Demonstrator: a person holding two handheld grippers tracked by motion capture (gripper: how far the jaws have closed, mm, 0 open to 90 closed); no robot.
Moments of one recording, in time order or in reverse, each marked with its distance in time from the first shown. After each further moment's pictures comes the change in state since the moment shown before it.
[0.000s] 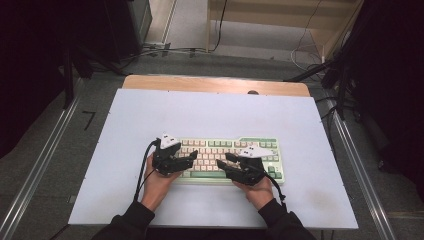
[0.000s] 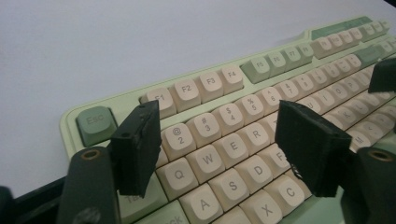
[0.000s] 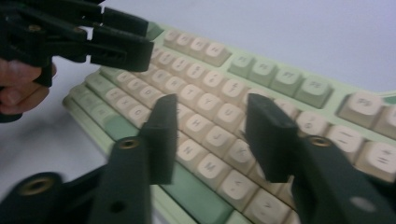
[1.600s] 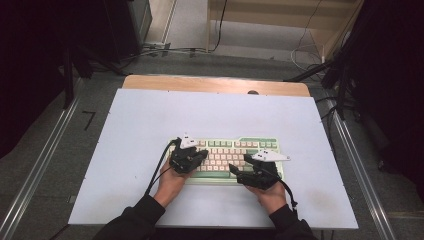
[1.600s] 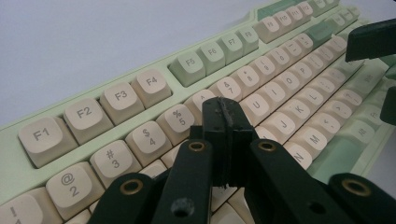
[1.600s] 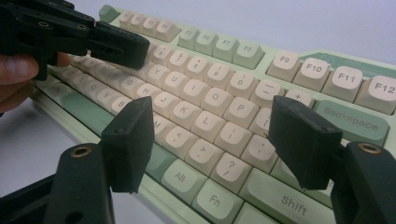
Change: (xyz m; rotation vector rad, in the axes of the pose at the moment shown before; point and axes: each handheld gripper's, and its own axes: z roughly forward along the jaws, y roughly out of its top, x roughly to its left) left arm -0.027 0.006 0.031 0.067 -0.133 0.101; right arm -0.019 -0.016 -0.023 0.023 -0.099 0.034
